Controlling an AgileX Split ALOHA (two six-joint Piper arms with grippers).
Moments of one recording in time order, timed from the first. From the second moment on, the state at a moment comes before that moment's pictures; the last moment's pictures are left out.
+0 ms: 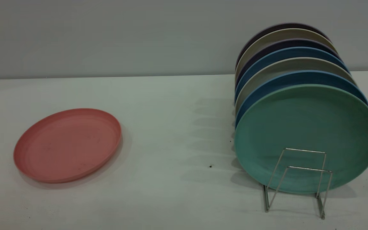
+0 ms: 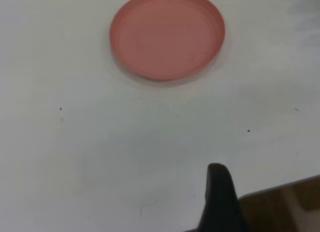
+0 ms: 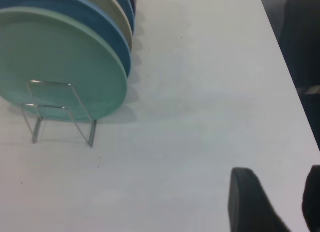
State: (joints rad) left arm -0.01 -0.02 -0.49 -0.14 1.15 0.20; right arm -0.03 -0.02 -0.47 -0.04 1.14 0.02
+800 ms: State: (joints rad) left arm -0.01 -0.02 -0.49 -0.14 1.15 0.20; right arm -0.03 -0.02 -0.47 -0.04 1.14 0.02
